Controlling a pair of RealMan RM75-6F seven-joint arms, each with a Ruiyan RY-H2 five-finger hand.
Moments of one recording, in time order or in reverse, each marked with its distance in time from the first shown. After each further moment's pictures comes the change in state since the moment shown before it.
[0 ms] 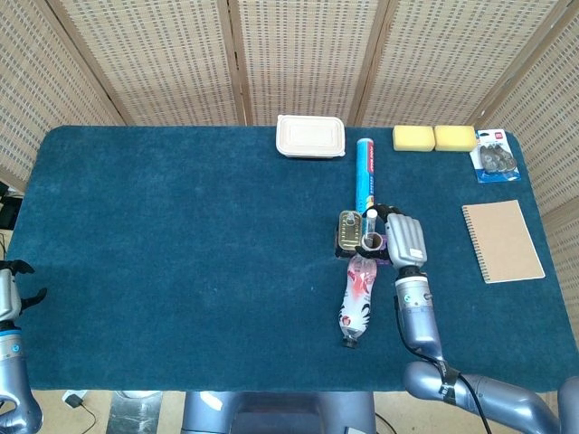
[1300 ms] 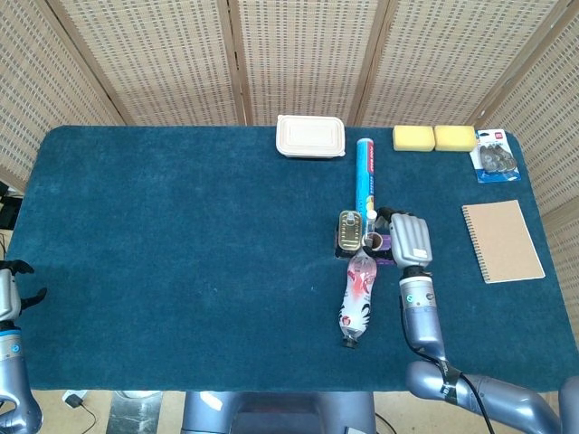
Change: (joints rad) left arm 0.001 0.000 -0.001 -0.002 0.000 0.000 0.000; right arm 0.002 0.007 -0.015 0.005 0.015 0.020 -0.089
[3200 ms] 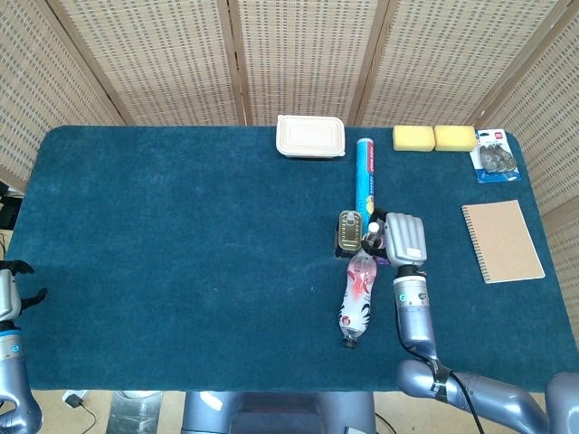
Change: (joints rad) left arm 0.000 -0.001 0.001 0.001 0.001 0.000 0.000; right arm 0.018 -0.051 0.006 0.040 -0.007 0.038 -0.071
